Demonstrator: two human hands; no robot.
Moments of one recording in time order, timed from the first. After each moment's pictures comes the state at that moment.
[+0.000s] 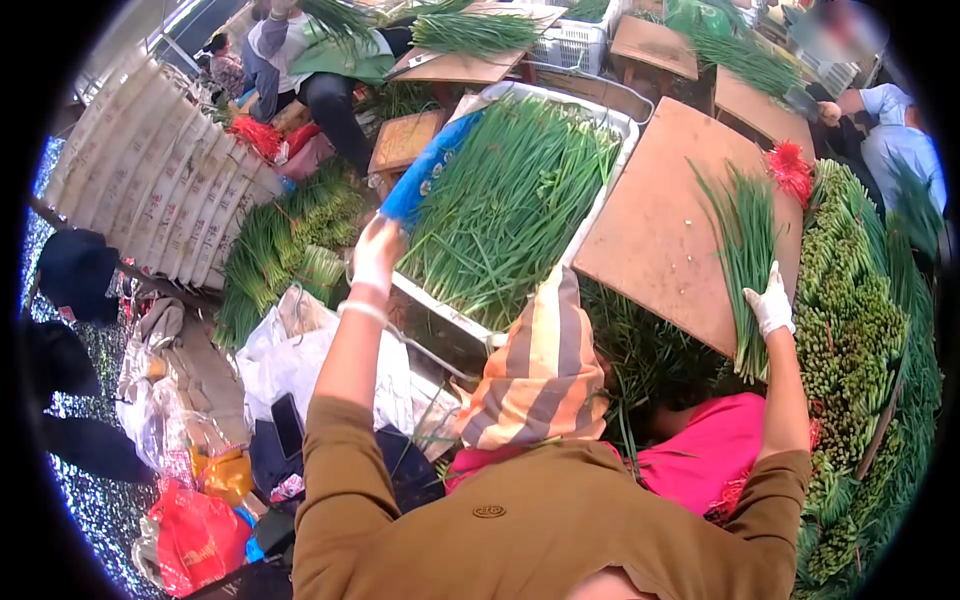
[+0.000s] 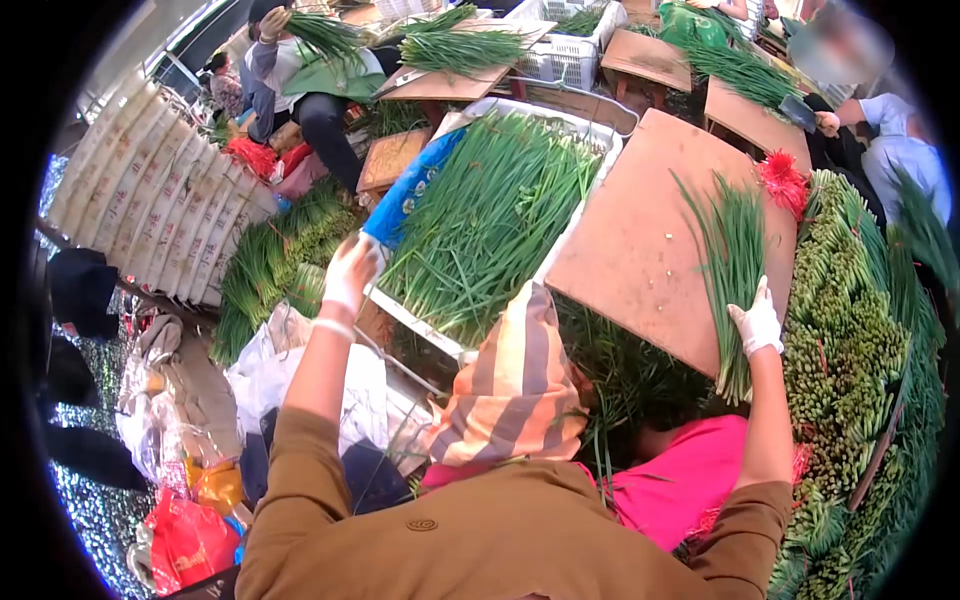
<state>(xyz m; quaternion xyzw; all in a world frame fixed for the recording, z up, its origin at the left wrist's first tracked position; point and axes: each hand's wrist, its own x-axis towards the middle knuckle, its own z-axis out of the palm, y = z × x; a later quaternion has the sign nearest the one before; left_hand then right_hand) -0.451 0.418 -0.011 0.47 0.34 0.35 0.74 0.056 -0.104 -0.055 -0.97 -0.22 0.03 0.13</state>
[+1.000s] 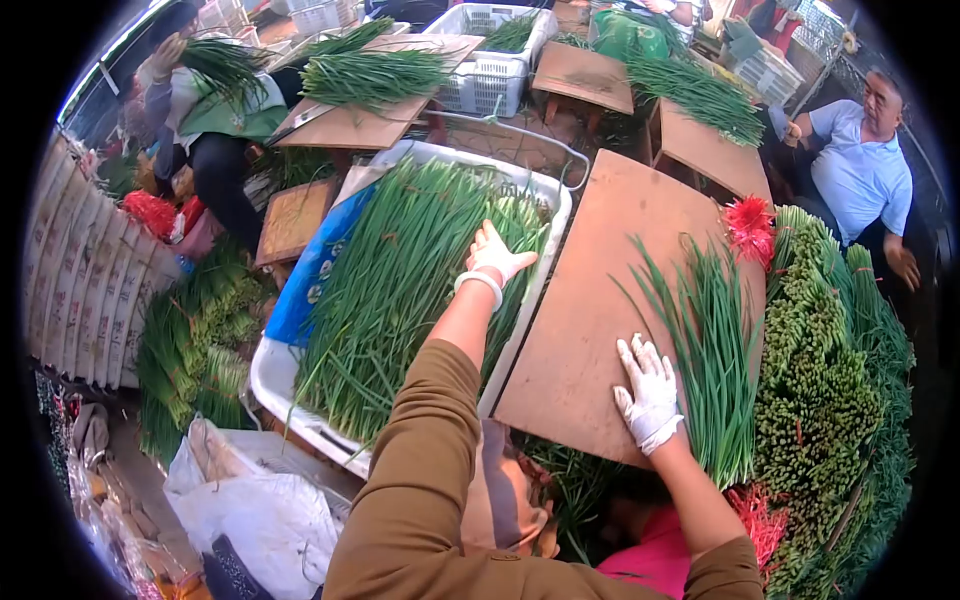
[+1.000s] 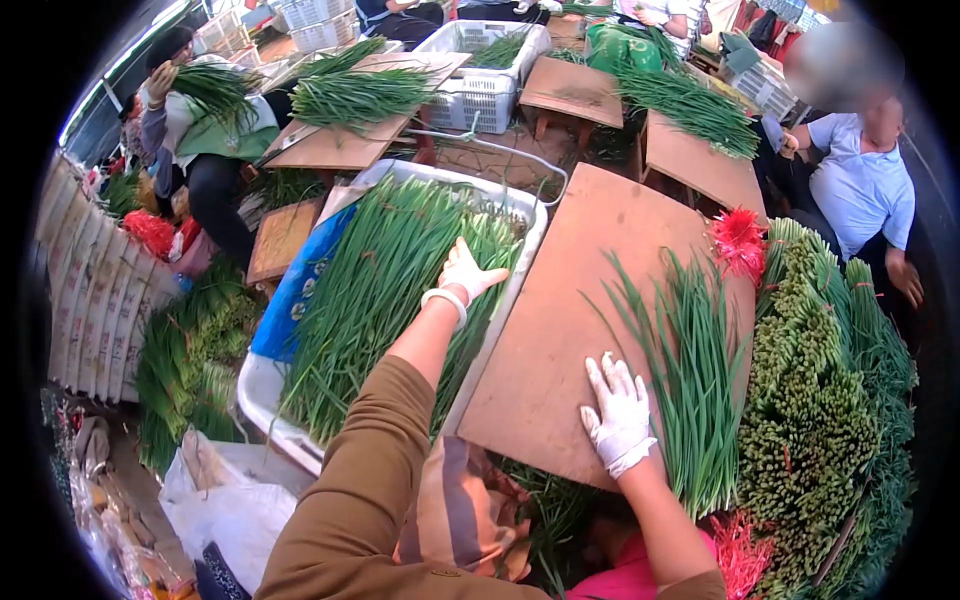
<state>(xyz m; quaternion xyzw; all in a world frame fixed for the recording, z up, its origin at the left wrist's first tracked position) -0.004 0.411 -0.120 0.84 0.45 -0.01 0.31 -0.021 0.055 -0.047 -0.89 -0.45 0.01 0.09</state>
